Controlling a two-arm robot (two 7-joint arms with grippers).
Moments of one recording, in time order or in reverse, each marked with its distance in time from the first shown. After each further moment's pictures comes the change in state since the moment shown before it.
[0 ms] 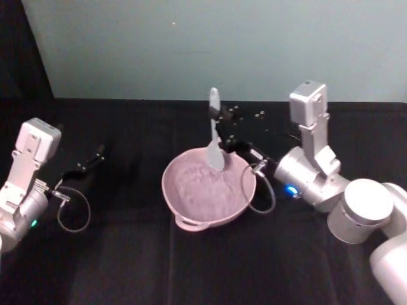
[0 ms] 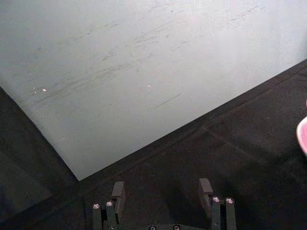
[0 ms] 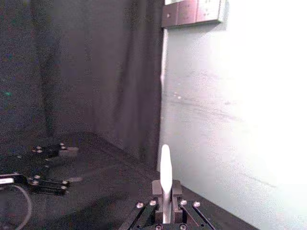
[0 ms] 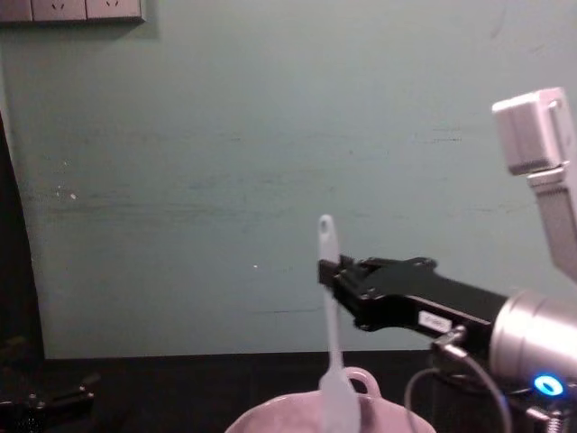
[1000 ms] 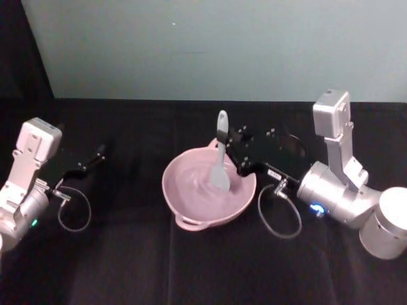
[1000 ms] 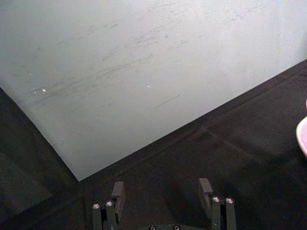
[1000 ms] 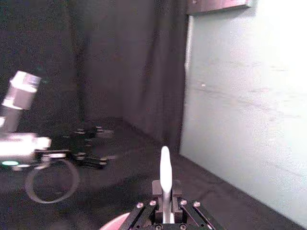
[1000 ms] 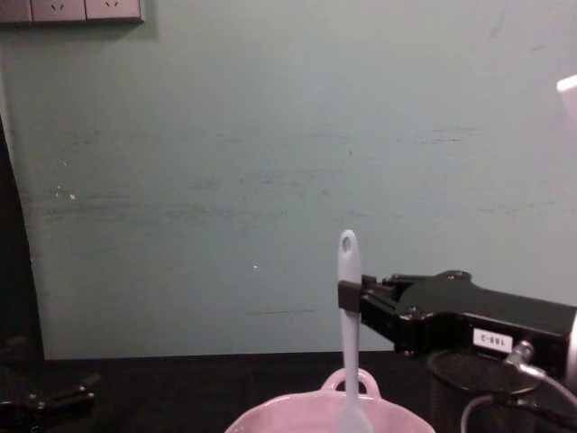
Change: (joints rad) left arm 0.000 0.000 0.000 0.000 0.000 0.000 0.000; right arm -0.082 0.167 -0.021 -0.202 0.110 0.116 0.077
